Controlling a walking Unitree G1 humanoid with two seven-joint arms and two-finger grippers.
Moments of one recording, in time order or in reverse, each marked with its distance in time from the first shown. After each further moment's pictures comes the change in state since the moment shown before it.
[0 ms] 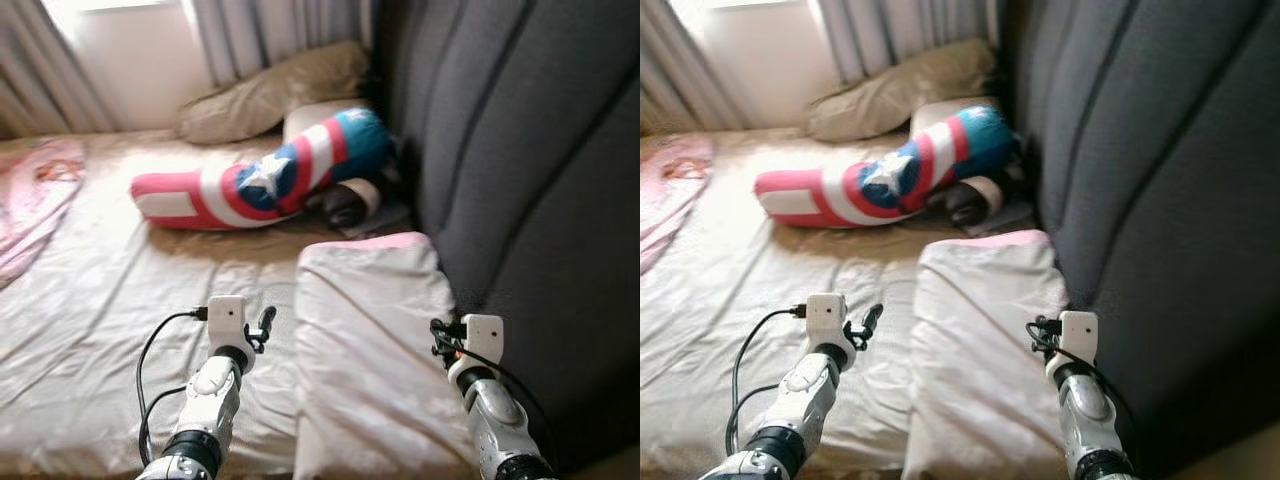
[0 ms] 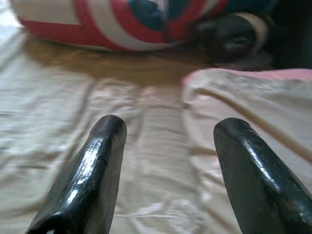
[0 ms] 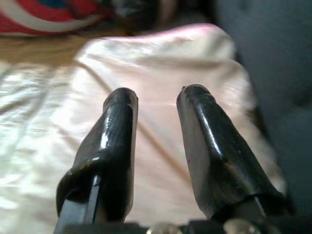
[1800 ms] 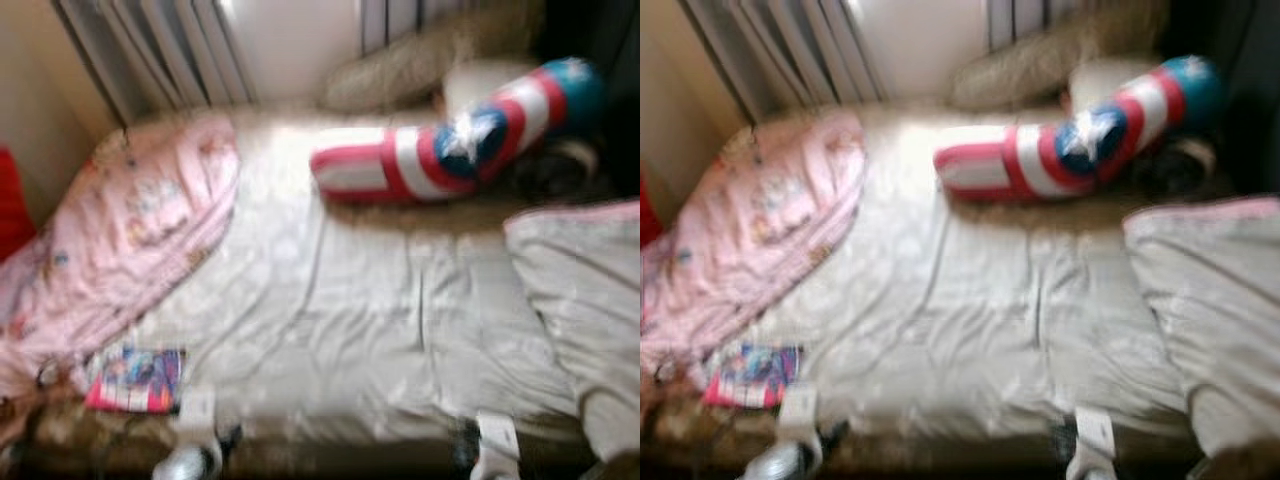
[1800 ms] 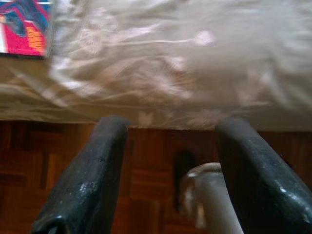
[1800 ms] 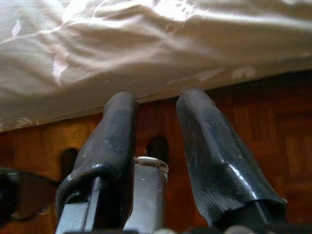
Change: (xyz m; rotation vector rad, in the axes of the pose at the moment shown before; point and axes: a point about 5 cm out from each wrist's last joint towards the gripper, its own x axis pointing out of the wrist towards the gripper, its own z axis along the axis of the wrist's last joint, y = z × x) left arm -0.077 0.044 -0.114 0.067 0.594 0.110; right arm -0.085 -0.031 -0.119 0.103 0.590 -0.176
